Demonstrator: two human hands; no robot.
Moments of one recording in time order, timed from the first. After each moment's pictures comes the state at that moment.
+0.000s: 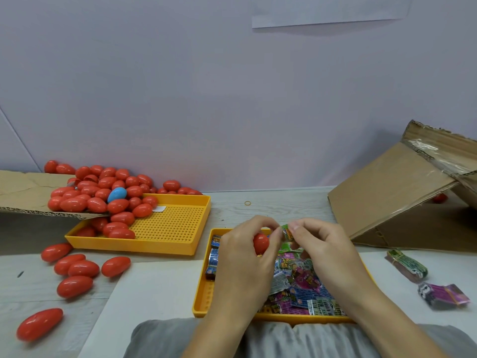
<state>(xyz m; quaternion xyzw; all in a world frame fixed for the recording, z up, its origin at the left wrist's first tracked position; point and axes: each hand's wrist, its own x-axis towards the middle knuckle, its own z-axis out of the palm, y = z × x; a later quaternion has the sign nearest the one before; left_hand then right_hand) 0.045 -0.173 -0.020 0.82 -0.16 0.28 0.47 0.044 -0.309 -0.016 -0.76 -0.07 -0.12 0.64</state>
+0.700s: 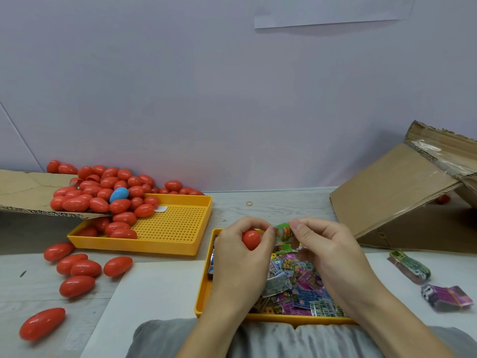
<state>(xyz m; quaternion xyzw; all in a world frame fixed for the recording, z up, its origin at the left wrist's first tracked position) 0.051 -0.169 -0.021 0.77 -0.08 0.20 0.60 0.042 -0.306 -0.012 -0.66 -0.09 -0.05 0.75</state>
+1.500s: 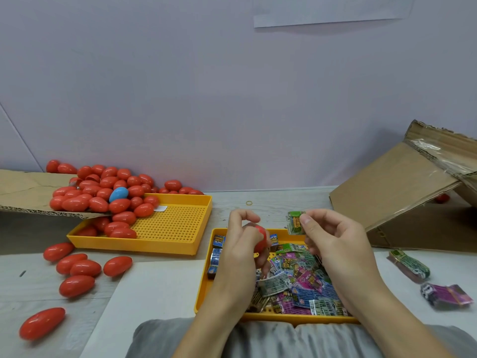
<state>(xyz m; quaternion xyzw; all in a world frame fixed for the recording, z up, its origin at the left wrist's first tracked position) 0.051 -0.165 -0.022 0.62 -0.10 0.02 0.78 0.049 -0.312 -0.019 -0.67 0.02 -0.18 0.72</state>
